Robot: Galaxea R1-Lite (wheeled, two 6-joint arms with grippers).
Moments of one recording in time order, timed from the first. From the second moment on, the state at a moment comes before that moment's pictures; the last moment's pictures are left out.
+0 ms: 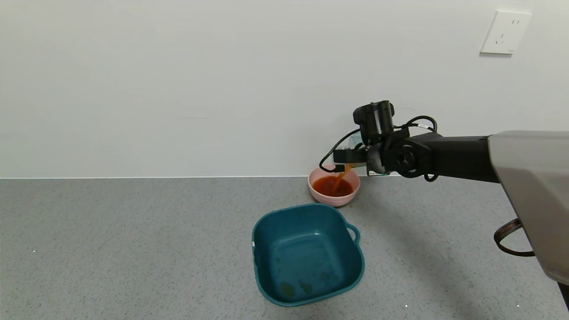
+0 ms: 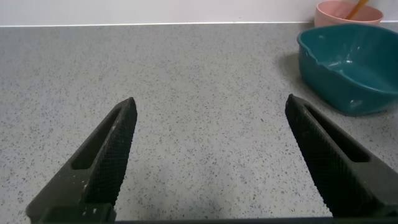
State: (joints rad) left arm 0.00 0.00 0.00 -0.01 0.00 -0.03; right arm 0.46 2.34 -1.99 0.09 -0.66 -1.42
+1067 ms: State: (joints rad) left arm 0.00 0.00 0.00 -0.01 0.00 -0.03; right arm 0.48 2.39 -1.99 -0.13 -0.67 -1.73
